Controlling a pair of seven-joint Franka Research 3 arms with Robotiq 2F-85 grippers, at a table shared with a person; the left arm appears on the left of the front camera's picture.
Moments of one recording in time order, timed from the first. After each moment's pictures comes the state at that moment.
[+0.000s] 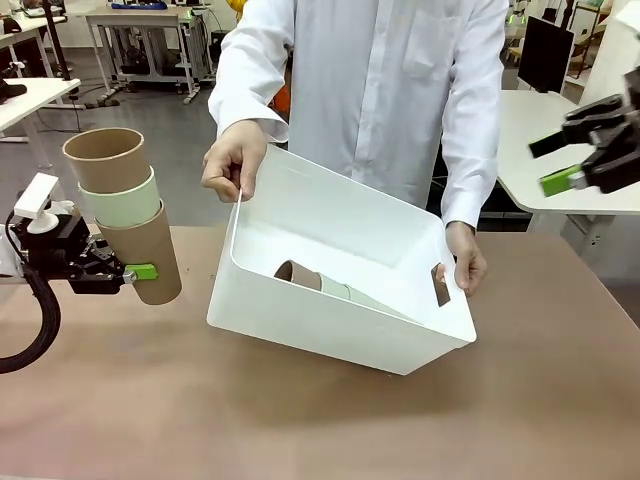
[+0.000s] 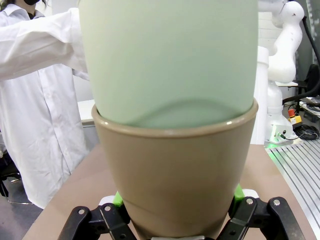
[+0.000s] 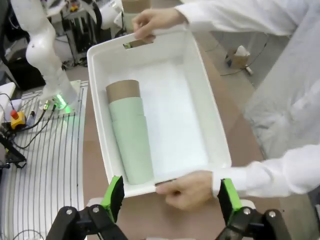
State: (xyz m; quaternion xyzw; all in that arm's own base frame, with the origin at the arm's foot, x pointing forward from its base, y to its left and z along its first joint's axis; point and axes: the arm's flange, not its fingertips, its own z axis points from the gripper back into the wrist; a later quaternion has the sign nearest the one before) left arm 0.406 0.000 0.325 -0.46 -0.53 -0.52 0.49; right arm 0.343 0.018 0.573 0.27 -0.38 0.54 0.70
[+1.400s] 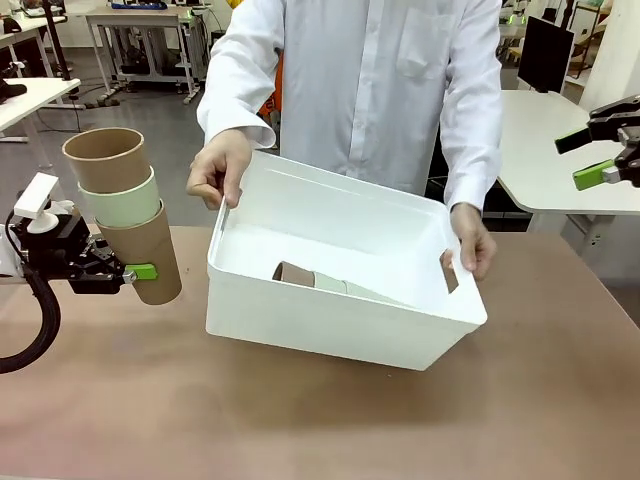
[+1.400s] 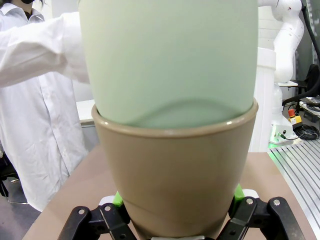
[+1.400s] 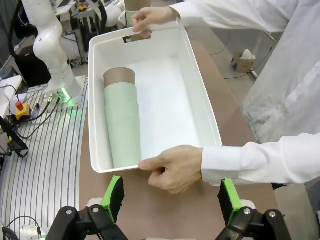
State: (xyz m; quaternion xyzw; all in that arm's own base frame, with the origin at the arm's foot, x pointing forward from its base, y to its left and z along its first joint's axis) left arm 0.406 0.000 0.325 -0.46 -0.53 -0.52 0.49; right arm 0.365 -0.013 0.565 0.28 -0.38 0.56 0.68
